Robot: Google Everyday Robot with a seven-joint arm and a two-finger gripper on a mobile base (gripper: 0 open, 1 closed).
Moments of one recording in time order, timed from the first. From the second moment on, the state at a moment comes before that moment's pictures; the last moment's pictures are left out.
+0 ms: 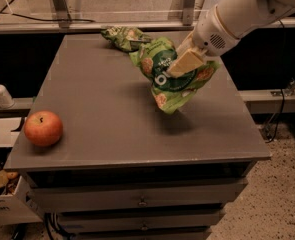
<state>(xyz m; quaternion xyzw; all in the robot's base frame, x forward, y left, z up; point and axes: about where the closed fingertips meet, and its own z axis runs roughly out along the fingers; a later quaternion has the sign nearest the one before) 0.590 -0.087 0.925 -0.57 0.75 0.15 0.30</state>
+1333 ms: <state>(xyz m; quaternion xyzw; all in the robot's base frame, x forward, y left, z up) 0.678 -0.090 0.947 -0.56 0.74 0.11 0.34</state>
